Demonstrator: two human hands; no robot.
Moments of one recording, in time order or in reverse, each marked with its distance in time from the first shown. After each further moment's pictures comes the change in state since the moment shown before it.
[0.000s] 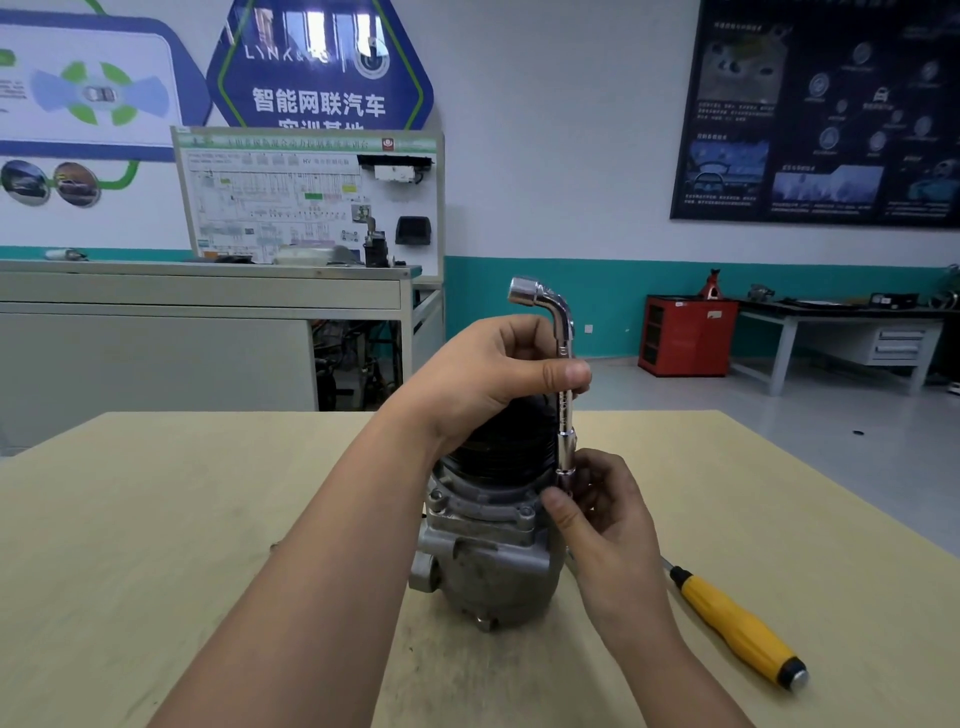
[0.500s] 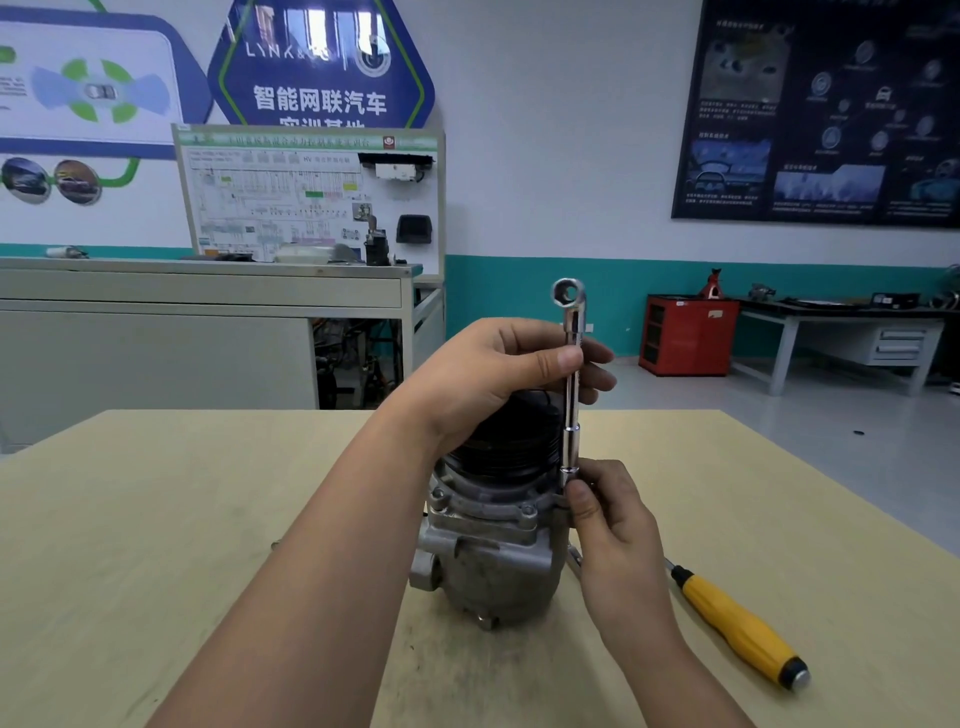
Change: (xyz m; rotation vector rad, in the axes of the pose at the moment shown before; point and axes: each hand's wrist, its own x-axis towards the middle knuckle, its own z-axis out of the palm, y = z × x) left_hand -0.002 0.000 -0.001 -0.103 -0.084 -0.028; right_hand 0.000 -0.002 0.000 -0.034 0.008 -0.074
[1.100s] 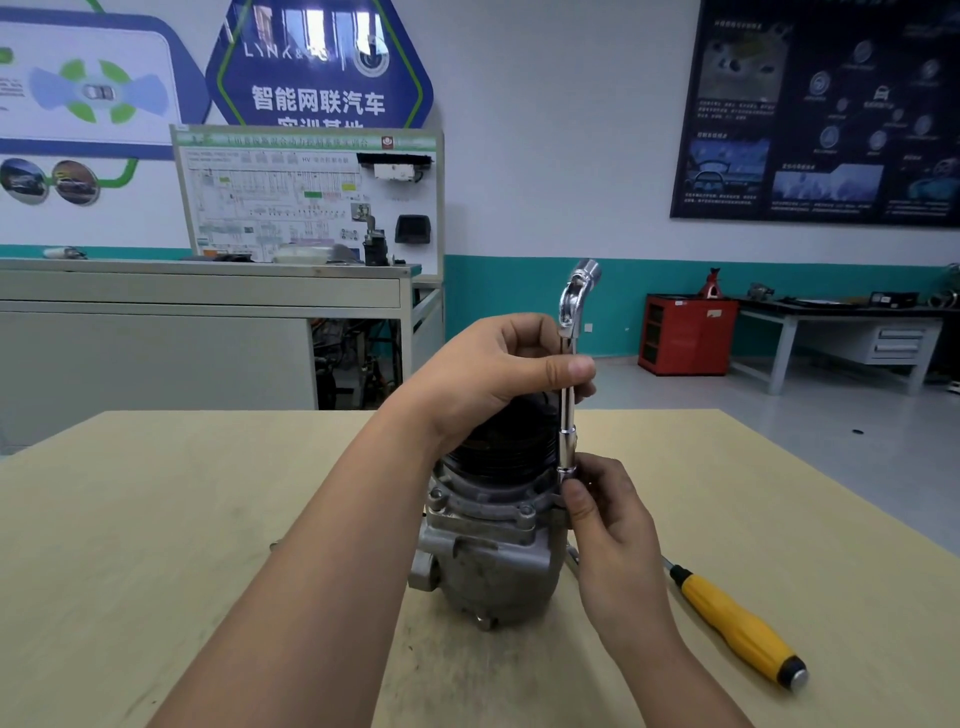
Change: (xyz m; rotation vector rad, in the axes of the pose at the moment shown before) left_hand 0.001 0.002 0.003 0.044 0.053 -0.002; right_hand -0.001 0.001 0.000 0.043 -0.005 0.008
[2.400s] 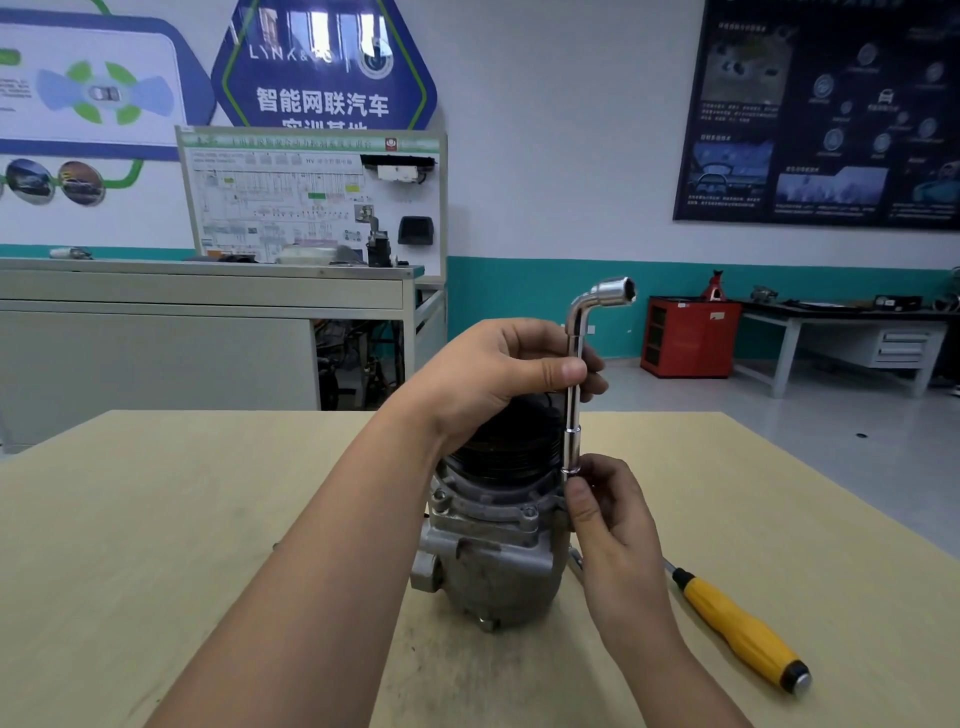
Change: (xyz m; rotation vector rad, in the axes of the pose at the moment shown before) left_hand 0.001 -0.004 -0.005 -0.008 -0.029 -0.007; right_hand 0.001 0.002 0.002 0.045 0.004 0.026
